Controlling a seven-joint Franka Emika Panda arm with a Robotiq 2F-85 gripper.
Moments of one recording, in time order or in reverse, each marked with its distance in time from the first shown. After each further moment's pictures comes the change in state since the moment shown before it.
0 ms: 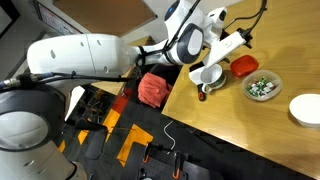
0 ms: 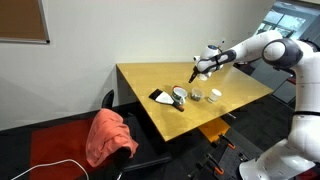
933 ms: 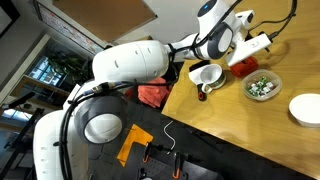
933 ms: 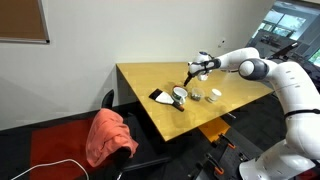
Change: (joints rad) arm -0.075 0.373 0.056 0.477 0.064 -0.181 -0.050
